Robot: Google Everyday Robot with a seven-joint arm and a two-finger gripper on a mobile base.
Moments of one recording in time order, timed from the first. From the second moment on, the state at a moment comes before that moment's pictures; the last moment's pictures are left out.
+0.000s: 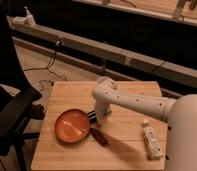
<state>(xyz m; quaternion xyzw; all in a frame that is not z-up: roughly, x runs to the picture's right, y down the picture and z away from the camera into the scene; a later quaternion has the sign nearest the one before) 0.030 0.189 0.860 -0.37 -0.11 -0.16 0.91</state>
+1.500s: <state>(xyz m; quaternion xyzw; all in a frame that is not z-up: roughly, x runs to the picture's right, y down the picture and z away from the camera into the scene) 0.036 0.141 0.895 -0.34 -0.12 -0.16 0.92</state>
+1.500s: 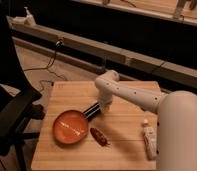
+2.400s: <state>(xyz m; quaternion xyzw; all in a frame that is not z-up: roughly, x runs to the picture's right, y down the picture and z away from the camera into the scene) -0.074 0.143 0.880 -0.30 -0.21 -0.20 0.91</state>
